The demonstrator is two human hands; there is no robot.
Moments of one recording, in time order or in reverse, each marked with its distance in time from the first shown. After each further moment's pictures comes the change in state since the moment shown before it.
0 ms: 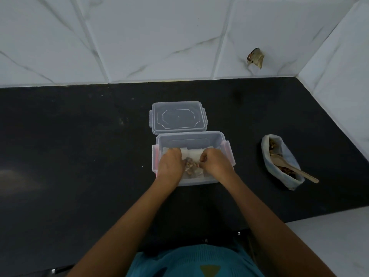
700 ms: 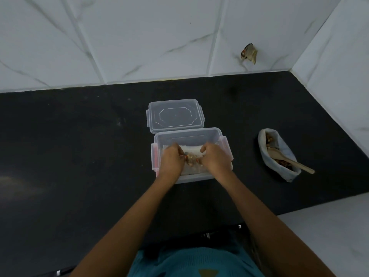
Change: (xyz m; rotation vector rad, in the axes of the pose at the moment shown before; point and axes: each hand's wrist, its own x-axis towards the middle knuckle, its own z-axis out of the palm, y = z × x) left_hand -0.001 0.001 0.006 -0.340 0.052 -0.016; right_hand -0.017 -0.007 -0.001 0.012 0.155 0.057
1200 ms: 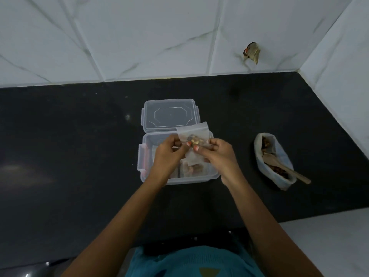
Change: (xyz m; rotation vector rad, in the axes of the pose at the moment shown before) left_hand -0.009 0.036 0.003 -0.576 -0.007 0.015; right_hand -0.013 0.020 -0.051 0.988 -0.096 0.068
